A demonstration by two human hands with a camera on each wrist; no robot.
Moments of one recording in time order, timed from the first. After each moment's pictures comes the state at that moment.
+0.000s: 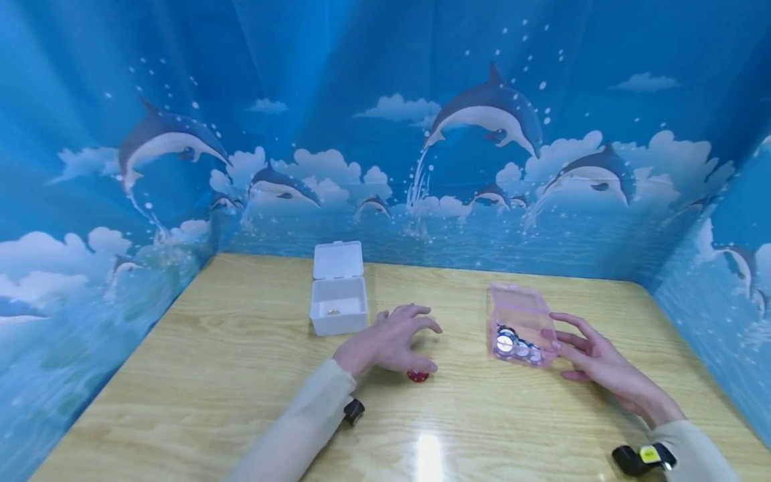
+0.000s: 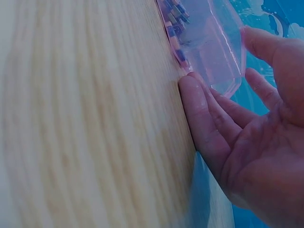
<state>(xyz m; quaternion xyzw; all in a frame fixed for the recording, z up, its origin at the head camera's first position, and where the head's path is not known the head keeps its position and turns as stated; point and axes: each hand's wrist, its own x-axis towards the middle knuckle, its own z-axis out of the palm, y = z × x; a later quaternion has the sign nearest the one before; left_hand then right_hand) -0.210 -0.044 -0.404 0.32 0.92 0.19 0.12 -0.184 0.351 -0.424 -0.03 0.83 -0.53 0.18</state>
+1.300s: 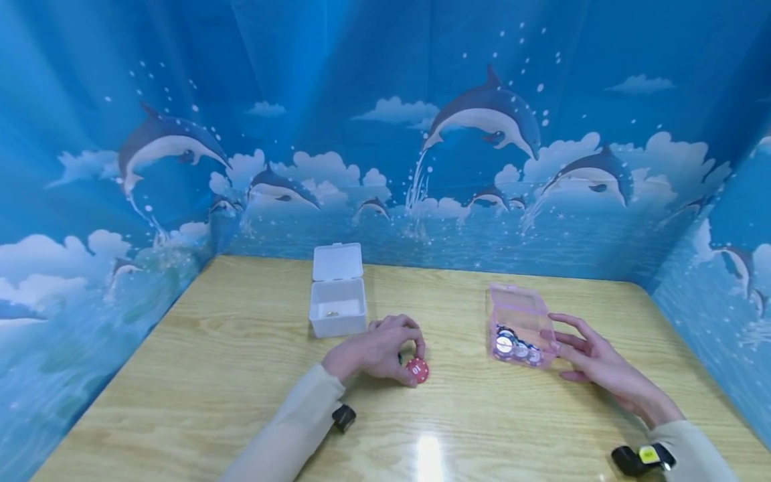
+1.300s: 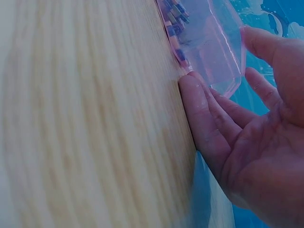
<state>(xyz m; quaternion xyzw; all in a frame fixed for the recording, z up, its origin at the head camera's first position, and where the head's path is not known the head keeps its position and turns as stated) -0.204 -0.061 -0.408 0.31 0.91 0.21 0.16 -0.184 0.351 -0.424 -0.04 0.83 -0.53 0.18</state>
